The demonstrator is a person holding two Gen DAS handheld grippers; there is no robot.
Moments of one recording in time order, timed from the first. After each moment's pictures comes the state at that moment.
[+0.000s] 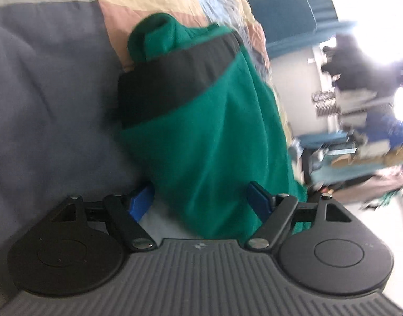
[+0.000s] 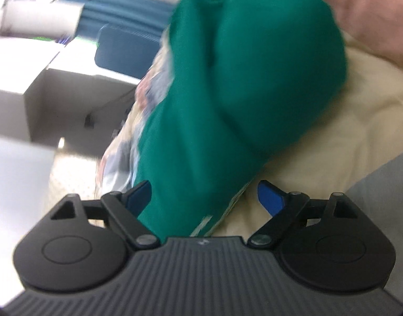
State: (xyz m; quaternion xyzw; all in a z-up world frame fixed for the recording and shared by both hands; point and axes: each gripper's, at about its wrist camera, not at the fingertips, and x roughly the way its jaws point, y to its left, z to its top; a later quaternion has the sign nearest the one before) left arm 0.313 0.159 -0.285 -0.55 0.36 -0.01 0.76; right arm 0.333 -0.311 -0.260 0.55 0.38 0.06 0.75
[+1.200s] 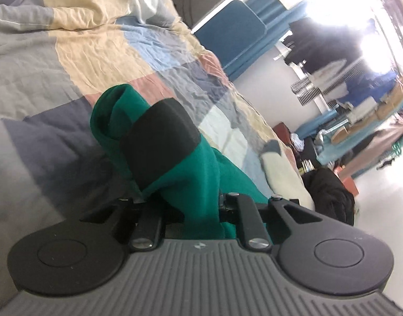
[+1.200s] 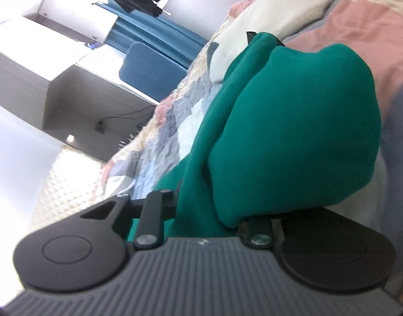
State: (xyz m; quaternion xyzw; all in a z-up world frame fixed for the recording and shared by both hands) left arm 0.190 0.132 -0.146 -0.38 0.32 -0.02 0.87; right arm 0.220 -0.328 -0.191 0.47 0.30 0.07 0.83
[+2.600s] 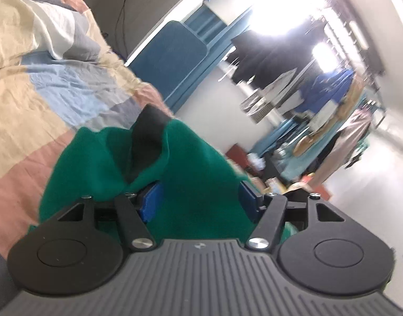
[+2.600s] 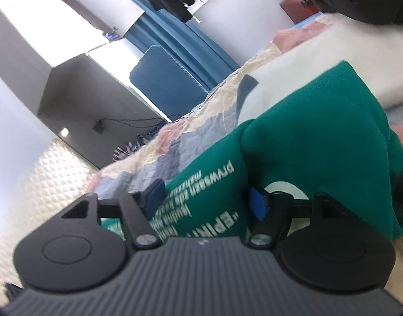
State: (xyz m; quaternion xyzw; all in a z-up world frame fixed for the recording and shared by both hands) left arm 0.400 0.122 -0.177 -0.34 0.21 -0.11 0.91; right arm 0.425 -0.318 -0.187 0.34 0.27 0.09 0.89
